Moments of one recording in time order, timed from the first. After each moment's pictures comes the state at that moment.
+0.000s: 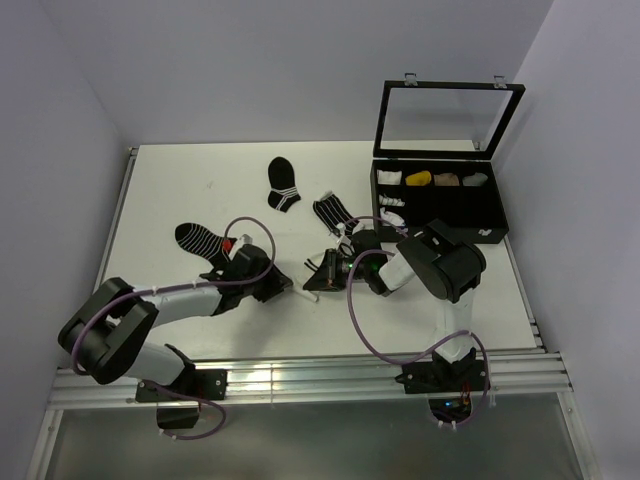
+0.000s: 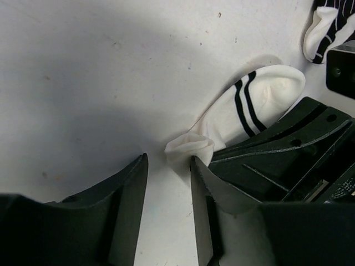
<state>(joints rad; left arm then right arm) -0.68 1.41 0.50 0.10 -0.05 -1.21 0.56 1.97 0.62 0.79 -0.75 0.92</state>
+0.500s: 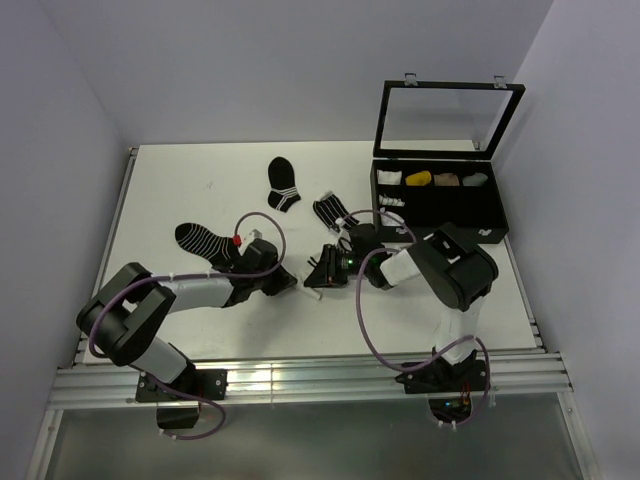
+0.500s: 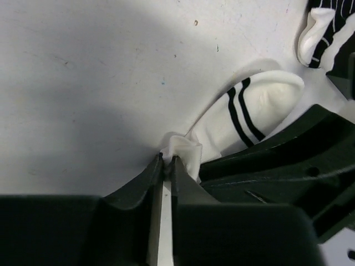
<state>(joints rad) -0.70 1.53 0.58 0.14 -0.05 -1.21 0.56 1.90 0.65 0.61 -0.71 0.84</state>
